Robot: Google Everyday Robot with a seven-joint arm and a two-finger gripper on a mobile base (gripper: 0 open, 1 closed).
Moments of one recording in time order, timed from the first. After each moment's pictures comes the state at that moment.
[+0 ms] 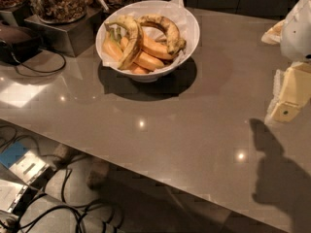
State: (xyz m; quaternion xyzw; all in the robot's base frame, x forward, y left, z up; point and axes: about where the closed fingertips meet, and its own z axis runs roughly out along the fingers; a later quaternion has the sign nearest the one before) arm 0.438 -0.217 0.976 -0.60 0.78 -0.03 0.16
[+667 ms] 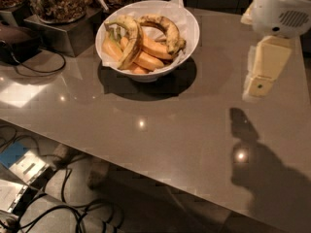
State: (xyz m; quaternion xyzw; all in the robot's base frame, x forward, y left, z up) arm 0.473 -0.188 0.996 -0.62 0.77 -0.06 0.14
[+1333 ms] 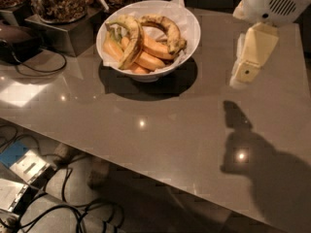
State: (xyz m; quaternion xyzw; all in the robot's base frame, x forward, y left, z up) arm 0.498 -0.173 1.001 -0.61 0.78 -0.02 0.16
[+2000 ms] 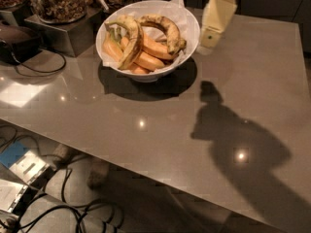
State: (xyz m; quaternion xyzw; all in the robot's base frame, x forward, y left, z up) arm 0.575 -0.131 1.020 -0.60 0.78 -0.02 0.17
